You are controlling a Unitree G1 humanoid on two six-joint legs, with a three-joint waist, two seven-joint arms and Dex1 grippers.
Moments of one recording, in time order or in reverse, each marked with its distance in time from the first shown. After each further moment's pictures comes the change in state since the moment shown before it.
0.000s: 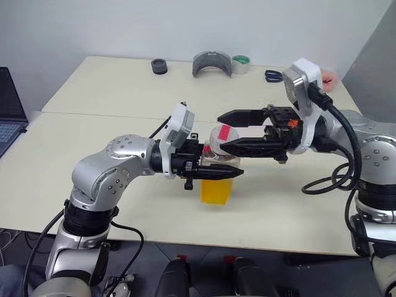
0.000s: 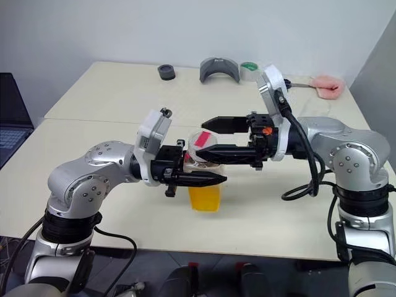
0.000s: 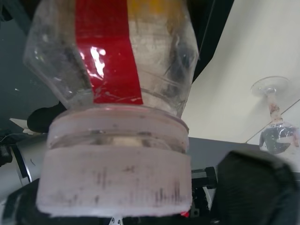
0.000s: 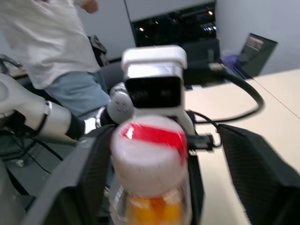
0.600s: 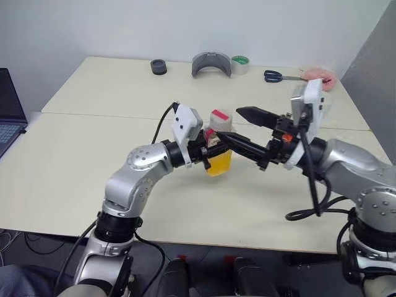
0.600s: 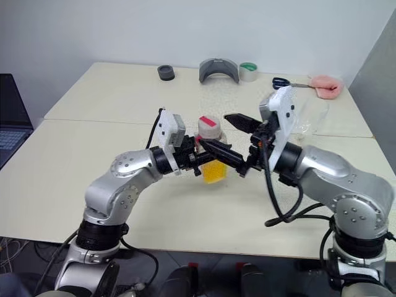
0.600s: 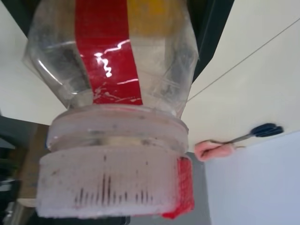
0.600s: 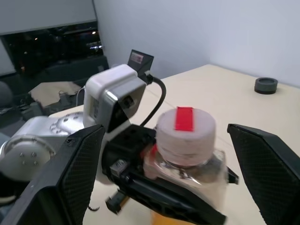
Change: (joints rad) left arm 0.069 -0.234 -0.042 0.129 0.347 -0.248 0.372; right arm 0.220 0.175 -0.065 -0.382 -0.036 -0.012 -0.682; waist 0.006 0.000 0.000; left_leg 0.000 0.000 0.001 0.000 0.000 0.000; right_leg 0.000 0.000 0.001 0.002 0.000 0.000
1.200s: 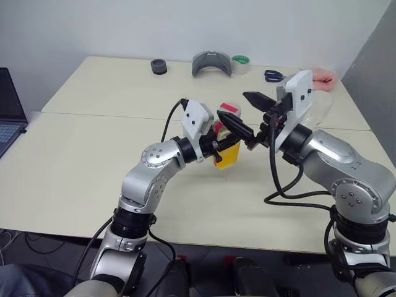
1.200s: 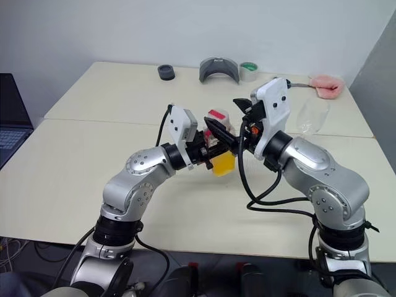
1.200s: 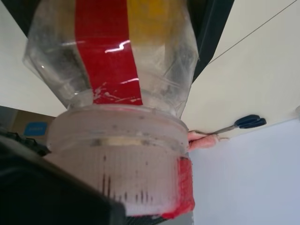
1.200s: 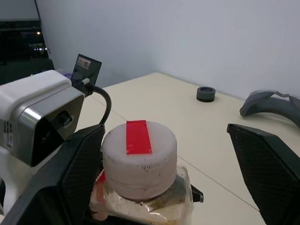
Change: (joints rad) left arm -0.034 -0.073 -0.018 0.031 0.043 -0.018 0.044; right arm -0.031 0.029 0.083 0.074 -0.249 -0.098 -0.020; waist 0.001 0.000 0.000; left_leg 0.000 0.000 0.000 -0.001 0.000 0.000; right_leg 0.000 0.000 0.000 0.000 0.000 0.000
